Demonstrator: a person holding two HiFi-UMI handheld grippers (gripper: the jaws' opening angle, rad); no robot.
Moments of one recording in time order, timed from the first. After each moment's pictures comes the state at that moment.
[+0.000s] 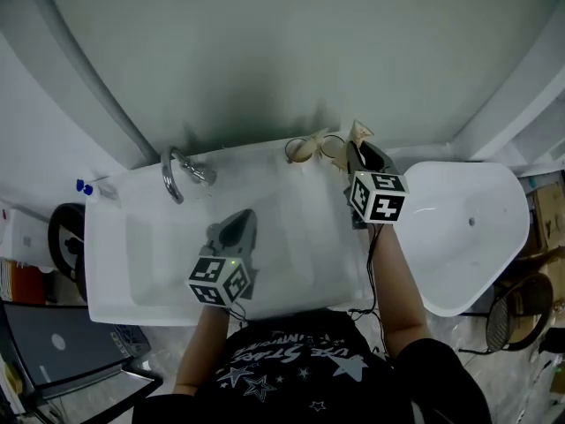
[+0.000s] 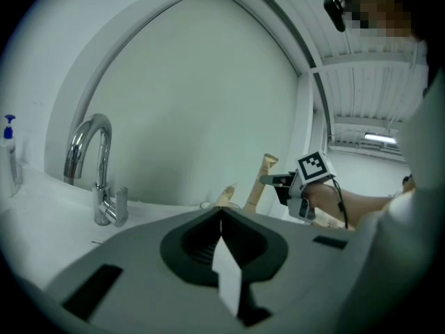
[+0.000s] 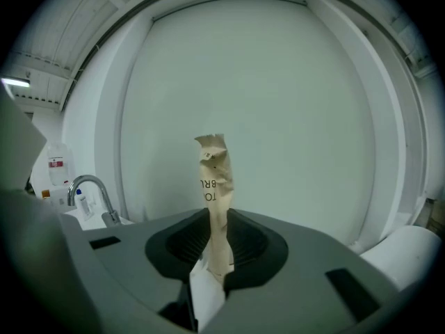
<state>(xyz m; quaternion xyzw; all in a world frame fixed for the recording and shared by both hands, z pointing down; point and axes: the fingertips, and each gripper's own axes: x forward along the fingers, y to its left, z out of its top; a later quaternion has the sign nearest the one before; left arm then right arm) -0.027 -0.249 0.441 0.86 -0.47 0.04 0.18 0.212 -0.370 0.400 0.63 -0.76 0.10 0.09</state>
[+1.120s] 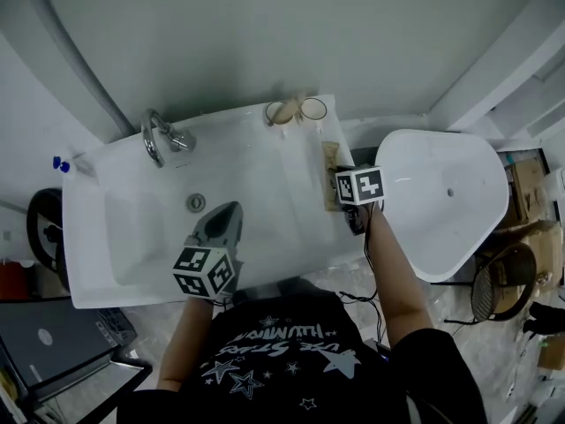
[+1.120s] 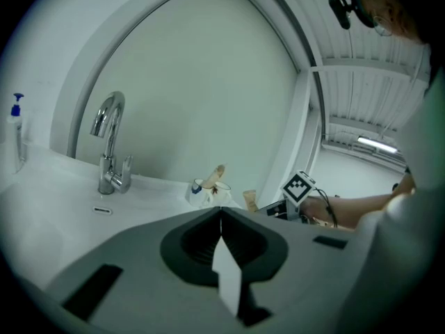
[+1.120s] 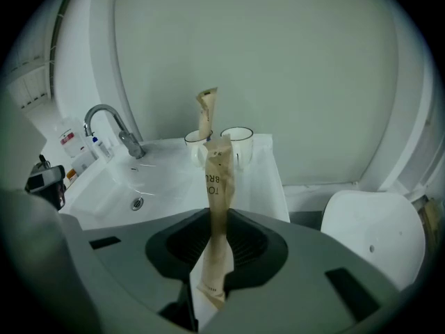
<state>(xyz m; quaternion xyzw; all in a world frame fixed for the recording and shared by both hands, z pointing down) -0.032 -0.189 0.474 0.87 -0.43 0.07 0.22 0.217 -0.270 0.562 0.53 -0.73 0.29 0.30</state>
